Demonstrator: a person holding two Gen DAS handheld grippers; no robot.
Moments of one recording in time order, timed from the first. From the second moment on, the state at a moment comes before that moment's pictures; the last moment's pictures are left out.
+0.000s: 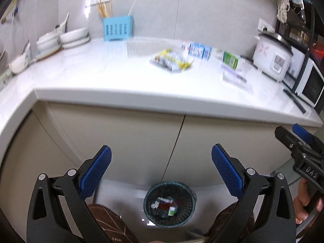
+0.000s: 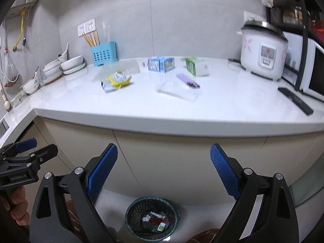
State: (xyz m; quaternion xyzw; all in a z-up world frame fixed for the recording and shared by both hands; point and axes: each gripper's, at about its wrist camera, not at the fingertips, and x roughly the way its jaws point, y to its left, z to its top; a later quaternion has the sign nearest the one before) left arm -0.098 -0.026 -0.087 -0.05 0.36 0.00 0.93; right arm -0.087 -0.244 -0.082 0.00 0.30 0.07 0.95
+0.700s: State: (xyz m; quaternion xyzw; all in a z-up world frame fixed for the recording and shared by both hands) left arm 0.032 -0.027 -0.010 -0.06 0.39 0.02 0.92; right arm 0.043 -0.250 -0.004 -0.01 0.30 0.05 0.95
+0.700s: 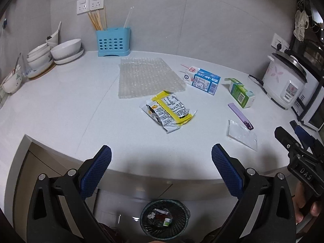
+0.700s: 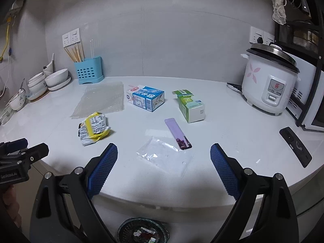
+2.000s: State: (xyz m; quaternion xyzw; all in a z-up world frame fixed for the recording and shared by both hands) left arm 0.218 -0.049 -0.091 -0.04 0.49 0.07 0.87; right arm 0.285 -0.290 -0.070 -0.01 0.42 -0.03 0.91
